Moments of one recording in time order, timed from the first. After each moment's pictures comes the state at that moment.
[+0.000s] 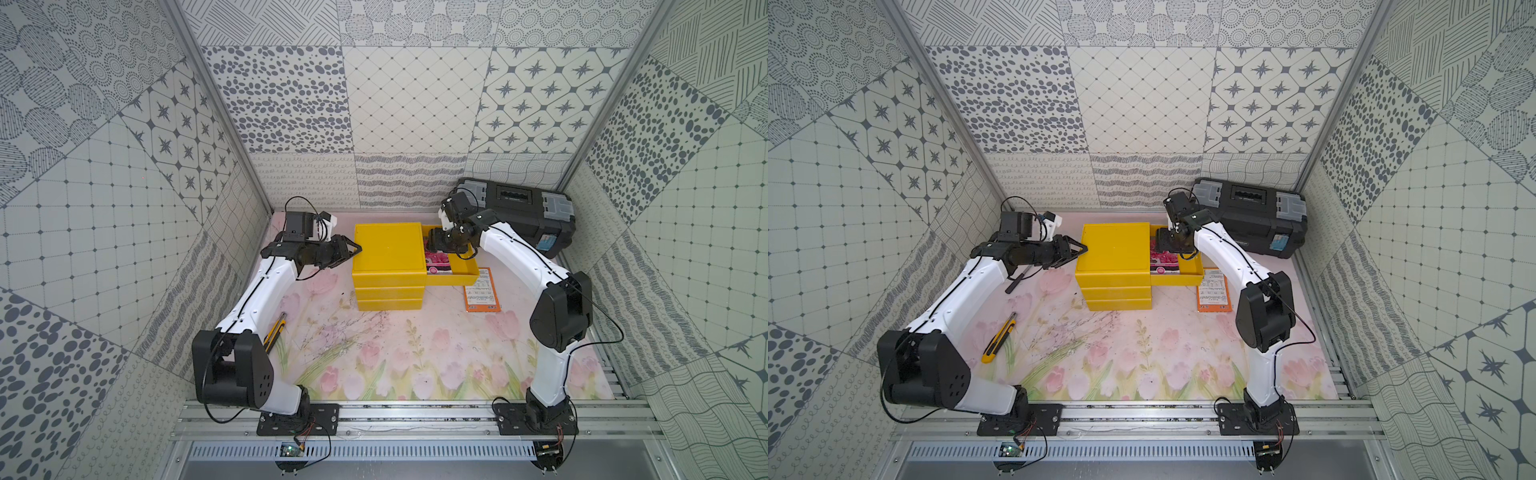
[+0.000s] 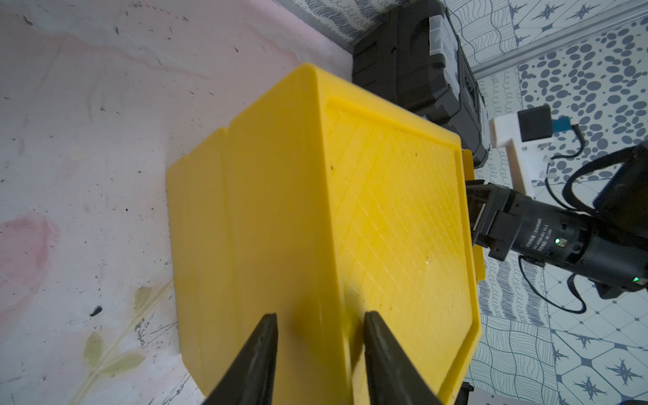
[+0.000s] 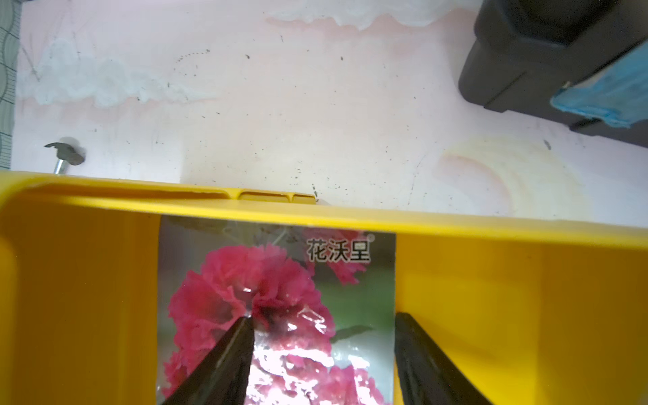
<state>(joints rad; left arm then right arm) -0.03 1.49 1.27 -0.61 0.65 -0.42 0.48 1.93 1.81 -0.88 -0.07 0.41</state>
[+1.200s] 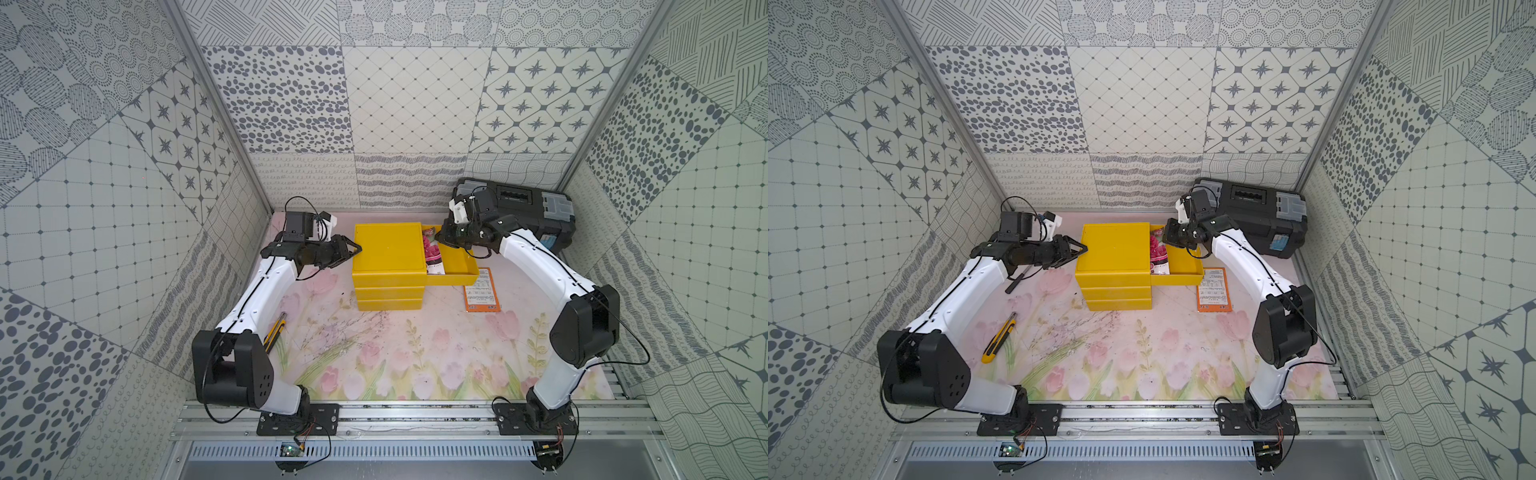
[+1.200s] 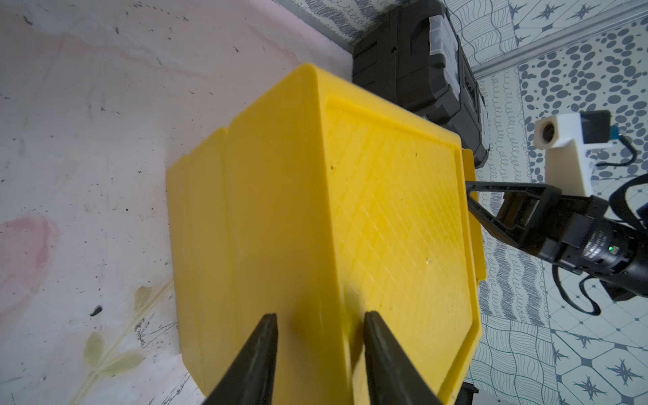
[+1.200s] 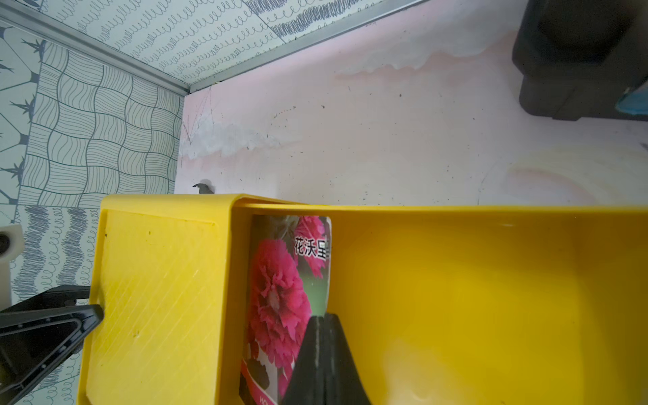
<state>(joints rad) -0.03 1.49 1.27 -0.61 0.65 -0.42 0.41 1.77 1.64 -0.66 -0.29 0.55</state>
